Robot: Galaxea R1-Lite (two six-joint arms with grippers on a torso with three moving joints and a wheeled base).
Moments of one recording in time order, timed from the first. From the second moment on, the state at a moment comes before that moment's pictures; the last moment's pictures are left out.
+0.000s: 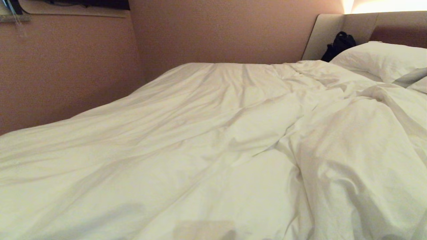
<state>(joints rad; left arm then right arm) 1.60 1.93 -1.30 0.24 -0.52 0.47 0.00 0.00 -0.01 0.03 0.01 -0.03</state>
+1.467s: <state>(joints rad) 1.62 1.66 -0.98 0.39 -0.77 0.55 0.00 0.00 -0.01 0.03 0.01 -0.03</state>
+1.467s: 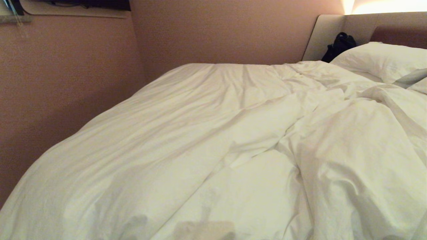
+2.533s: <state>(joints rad) 1.61 1.06 -0.93 0.87 -1.05 0.54 0.00 0.00 -0.01 0.03 0.01 -0.03</state>
